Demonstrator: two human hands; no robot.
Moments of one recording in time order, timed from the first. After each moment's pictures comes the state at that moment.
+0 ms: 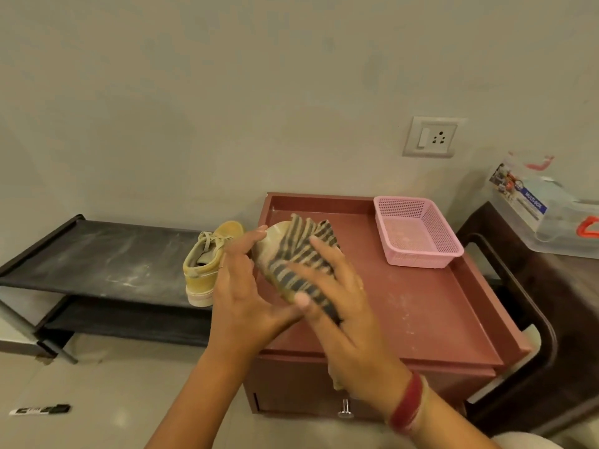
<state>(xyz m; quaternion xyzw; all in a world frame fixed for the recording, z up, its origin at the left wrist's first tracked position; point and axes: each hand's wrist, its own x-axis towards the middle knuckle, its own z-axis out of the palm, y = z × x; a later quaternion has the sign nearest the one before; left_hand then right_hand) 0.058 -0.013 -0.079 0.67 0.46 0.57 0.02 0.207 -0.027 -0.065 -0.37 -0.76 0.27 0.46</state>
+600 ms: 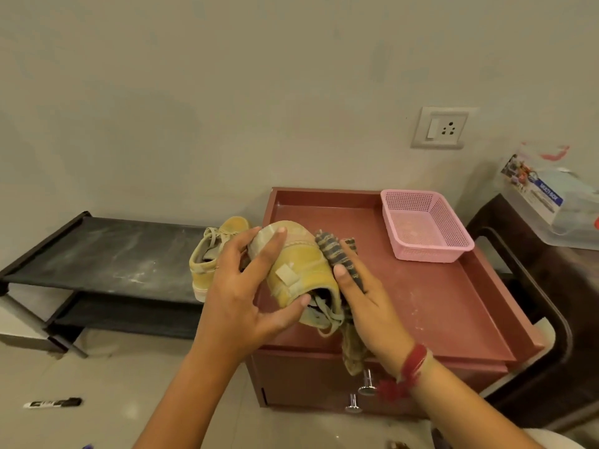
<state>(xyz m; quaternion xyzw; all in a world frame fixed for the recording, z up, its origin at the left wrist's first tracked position) 0.035 -0.017 -0.082 0.73 0.50 0.46 -0.03 0.219 -0.002 -0.084 -0.38 -0.66 0.43 0.48</state>
